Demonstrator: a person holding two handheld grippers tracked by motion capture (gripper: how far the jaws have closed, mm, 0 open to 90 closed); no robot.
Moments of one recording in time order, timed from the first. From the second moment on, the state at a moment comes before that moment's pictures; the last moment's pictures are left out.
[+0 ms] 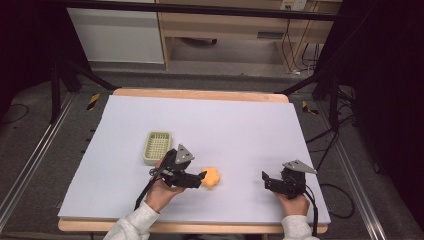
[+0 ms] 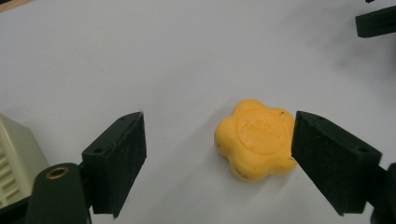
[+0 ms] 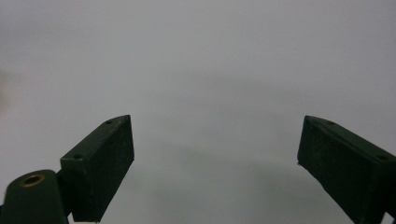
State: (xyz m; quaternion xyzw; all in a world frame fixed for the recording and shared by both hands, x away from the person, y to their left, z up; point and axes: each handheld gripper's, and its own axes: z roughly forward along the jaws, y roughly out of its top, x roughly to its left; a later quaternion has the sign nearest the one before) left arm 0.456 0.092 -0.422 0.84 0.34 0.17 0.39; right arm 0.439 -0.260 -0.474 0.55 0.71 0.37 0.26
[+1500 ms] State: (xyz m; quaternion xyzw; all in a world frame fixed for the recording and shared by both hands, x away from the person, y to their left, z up) left arm 0.469 0.049 -0.438 0.88 0.31 0.12 0.33; right arm 0.440 -0.259 -0.474 0.55 0.71 0.37 0.26
